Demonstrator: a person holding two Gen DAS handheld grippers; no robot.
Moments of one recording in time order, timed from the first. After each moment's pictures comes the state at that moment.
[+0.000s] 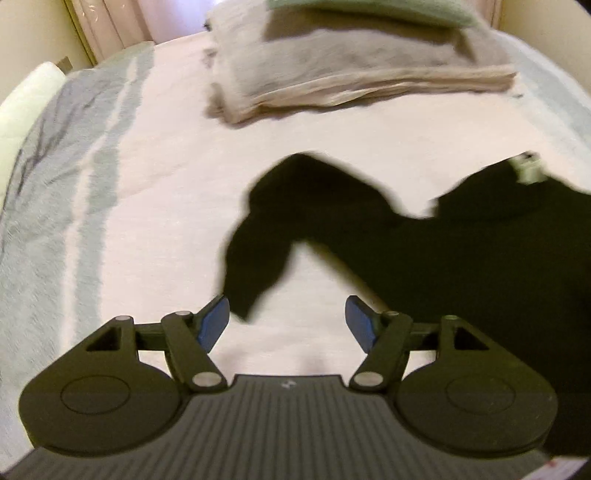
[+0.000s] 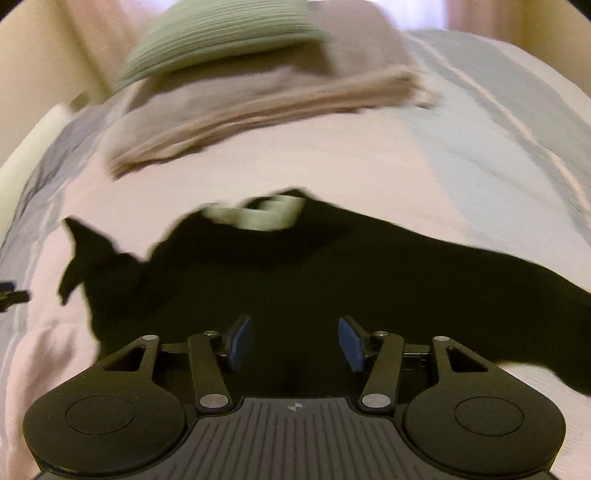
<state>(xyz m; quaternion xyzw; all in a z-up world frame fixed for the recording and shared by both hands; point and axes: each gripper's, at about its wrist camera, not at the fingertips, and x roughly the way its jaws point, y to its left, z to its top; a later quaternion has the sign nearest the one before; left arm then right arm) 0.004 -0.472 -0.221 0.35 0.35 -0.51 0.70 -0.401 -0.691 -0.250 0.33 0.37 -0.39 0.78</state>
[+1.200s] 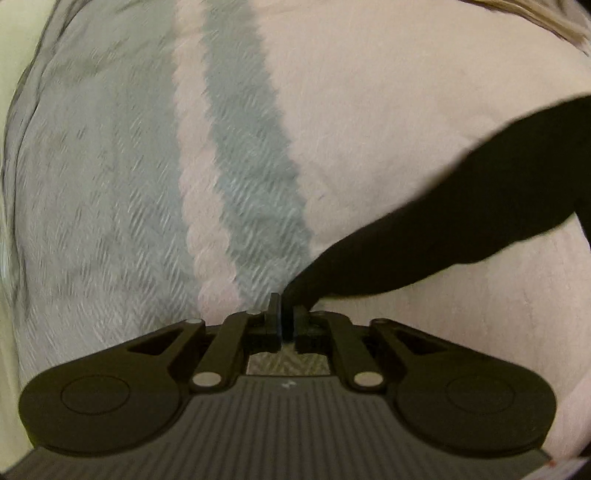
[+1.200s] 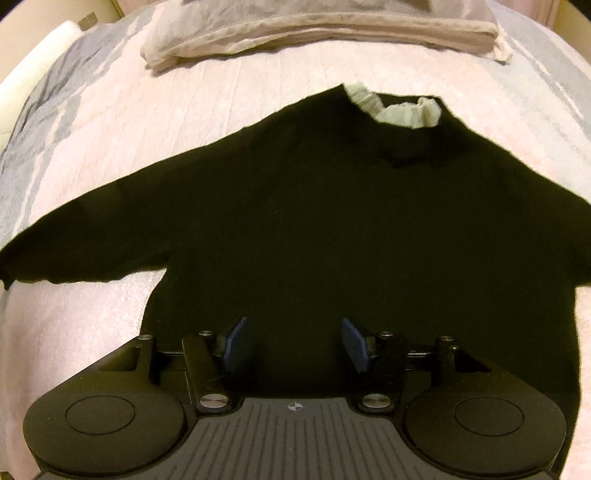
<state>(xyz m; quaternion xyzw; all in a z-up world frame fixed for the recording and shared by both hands) 0.212 -0.332 -0.263 0.40 0.51 -0.43 0.63 -0.285 -0.599 -0.297 0.33 0.47 -0.38 0.73</state>
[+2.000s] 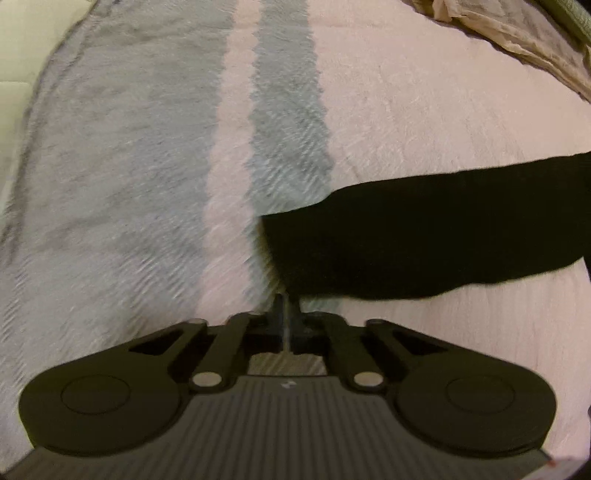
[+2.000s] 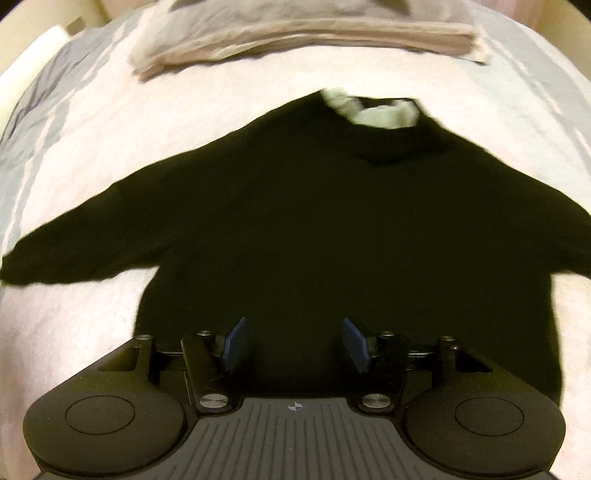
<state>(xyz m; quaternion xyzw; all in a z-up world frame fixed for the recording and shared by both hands) 0.220 -0.299 -0.274 0.31 0.51 -0.41 0.69 -0.301 -0.588 -0.282 0.33 0.46 -0.41 0.71</state>
